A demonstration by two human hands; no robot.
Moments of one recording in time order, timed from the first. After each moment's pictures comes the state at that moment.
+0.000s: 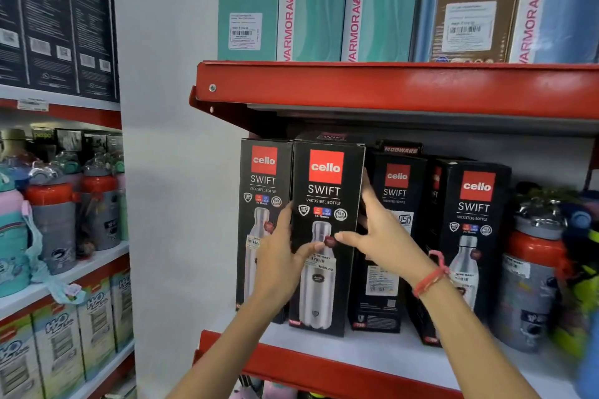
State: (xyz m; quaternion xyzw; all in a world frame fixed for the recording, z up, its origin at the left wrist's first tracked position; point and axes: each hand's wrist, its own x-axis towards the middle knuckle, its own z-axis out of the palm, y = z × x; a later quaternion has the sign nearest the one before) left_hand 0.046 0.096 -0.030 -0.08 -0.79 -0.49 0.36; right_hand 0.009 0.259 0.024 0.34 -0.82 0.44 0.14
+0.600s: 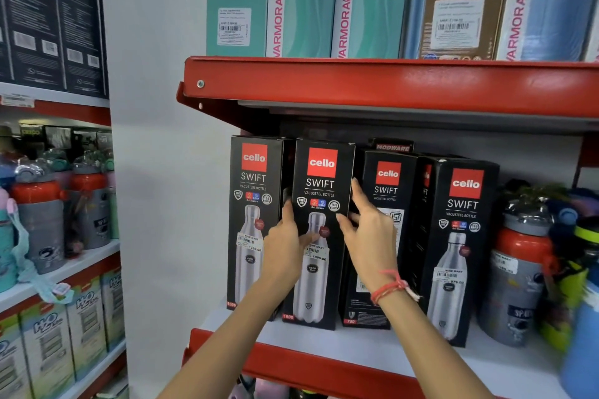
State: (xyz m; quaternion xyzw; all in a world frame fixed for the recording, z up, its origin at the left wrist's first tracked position) left_hand 0.017 0.116 -0.019 0.03 -0.85 -0.41 0.33; right_hand -0.003 0.242 0.001 0.21 -0.80 0.41 0.38
